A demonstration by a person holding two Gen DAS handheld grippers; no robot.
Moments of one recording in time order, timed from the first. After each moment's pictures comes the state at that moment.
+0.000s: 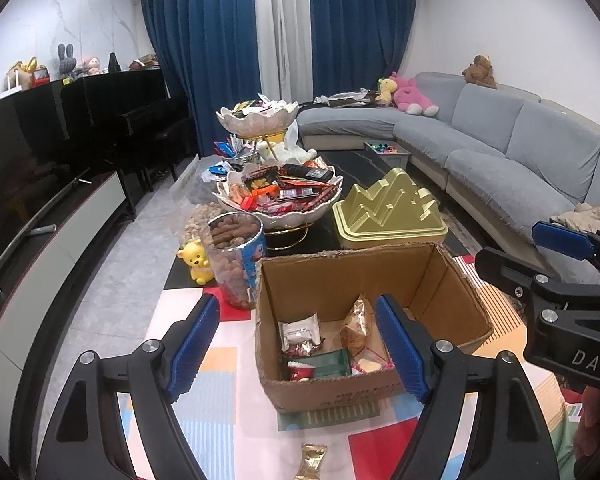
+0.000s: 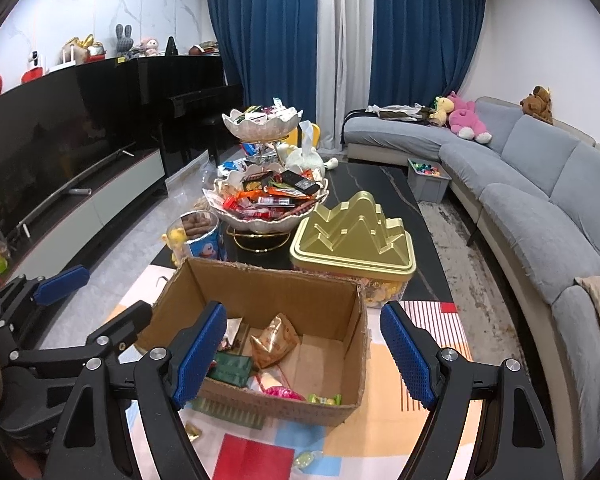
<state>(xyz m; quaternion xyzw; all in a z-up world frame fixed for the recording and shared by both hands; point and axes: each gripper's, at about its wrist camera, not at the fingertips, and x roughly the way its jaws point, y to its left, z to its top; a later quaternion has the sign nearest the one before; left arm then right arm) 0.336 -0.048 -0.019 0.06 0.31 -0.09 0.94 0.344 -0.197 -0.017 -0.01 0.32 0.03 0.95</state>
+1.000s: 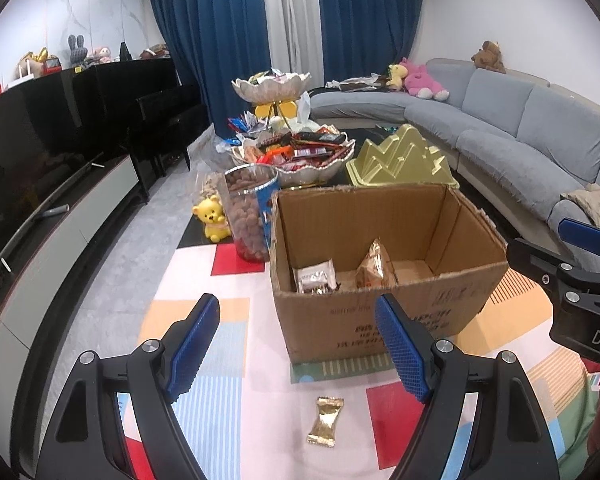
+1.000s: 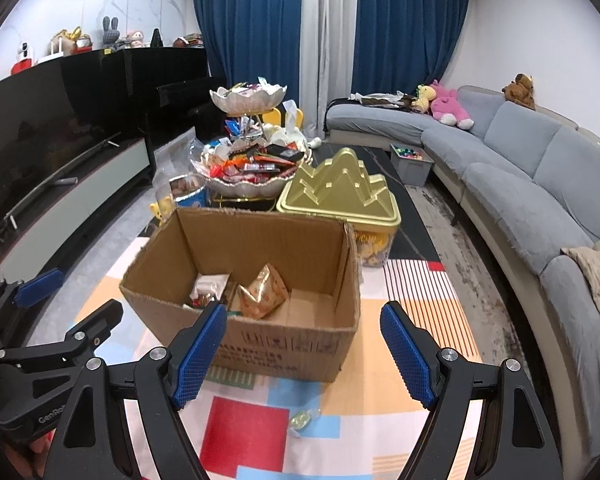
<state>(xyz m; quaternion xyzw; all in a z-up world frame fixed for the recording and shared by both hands) 0.292 -0.035 -0.070 0.07 0.33 -0.06 0.94 0.300 -0.197 -0.064 -0.01 0.34 0.00 0.94</state>
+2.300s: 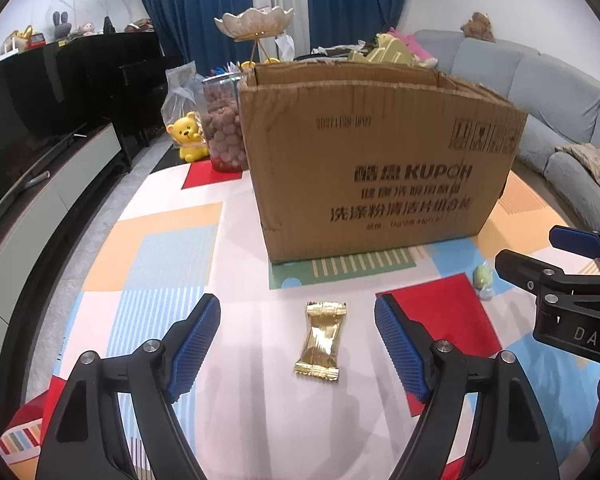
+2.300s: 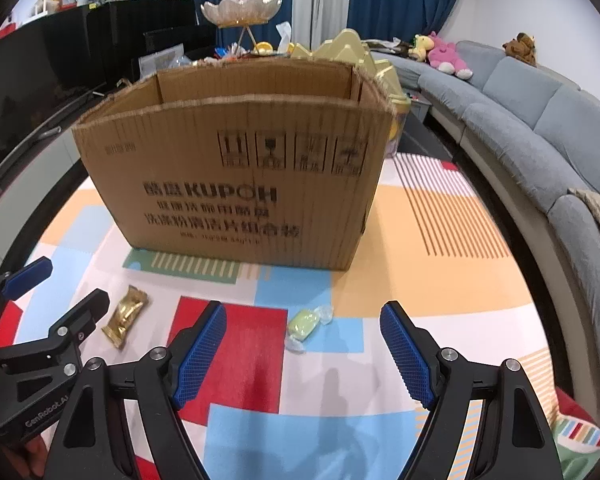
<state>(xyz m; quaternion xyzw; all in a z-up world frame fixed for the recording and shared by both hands) 0.263 -0.025 -0.188 0.08 0.37 -0.09 0.92 0.274 -0.188 -0.190 -0.01 0.42 -0.02 0.91</state>
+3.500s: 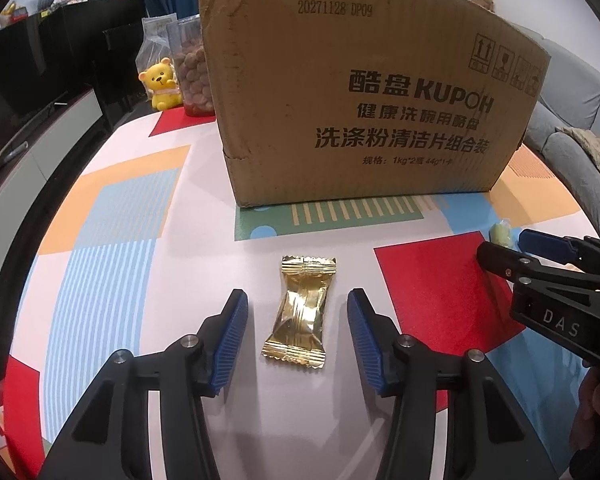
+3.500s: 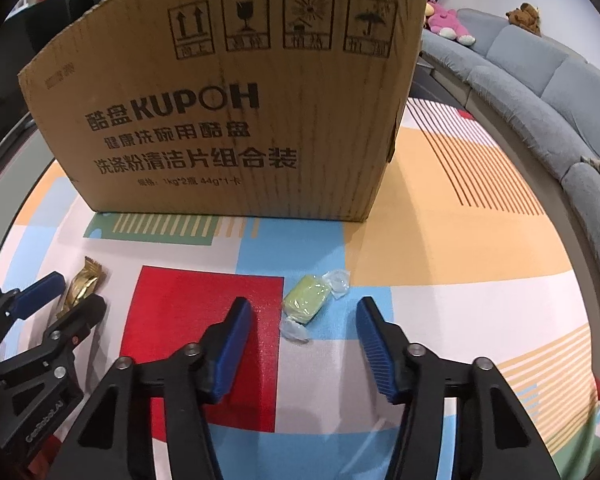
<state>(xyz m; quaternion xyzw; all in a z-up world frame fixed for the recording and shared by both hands) 0.287 -0.032 -0.238 0.06 0.44 -0.11 0.89 0.295 -0.191 -0.244 0.01 0.47 -0.02 0.88</state>
